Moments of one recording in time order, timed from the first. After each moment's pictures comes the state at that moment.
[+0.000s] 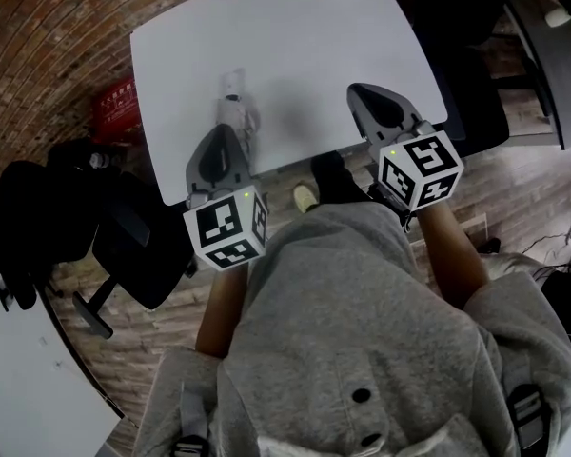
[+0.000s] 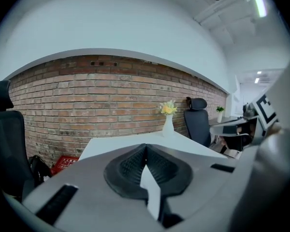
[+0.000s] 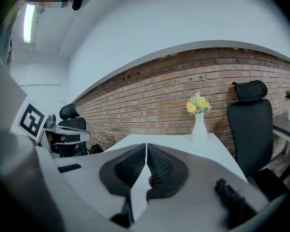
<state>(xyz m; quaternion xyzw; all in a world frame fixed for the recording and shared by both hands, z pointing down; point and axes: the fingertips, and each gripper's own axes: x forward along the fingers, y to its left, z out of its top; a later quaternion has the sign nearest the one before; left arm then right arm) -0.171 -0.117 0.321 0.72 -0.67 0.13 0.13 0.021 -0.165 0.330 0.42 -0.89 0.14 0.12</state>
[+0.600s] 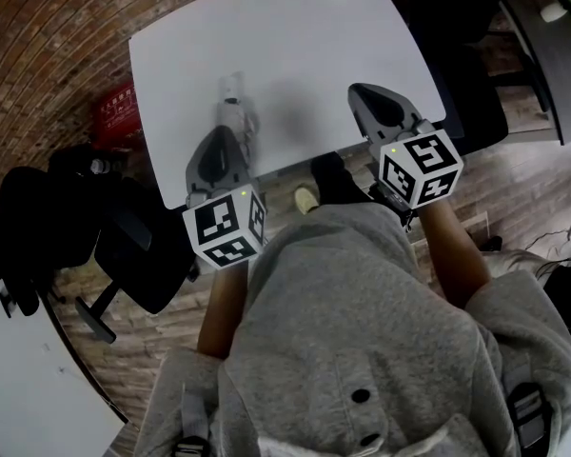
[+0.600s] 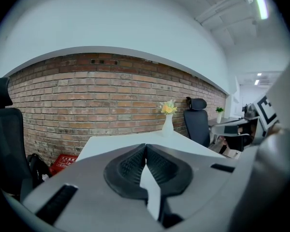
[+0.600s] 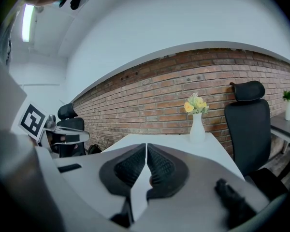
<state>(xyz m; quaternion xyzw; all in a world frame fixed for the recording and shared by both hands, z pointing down) -0.172 -0.118 0.323 0.72 -0.66 0.13 0.14 0.029 -0.165 0.330 0.43 -0.88 0.14 0.12</state>
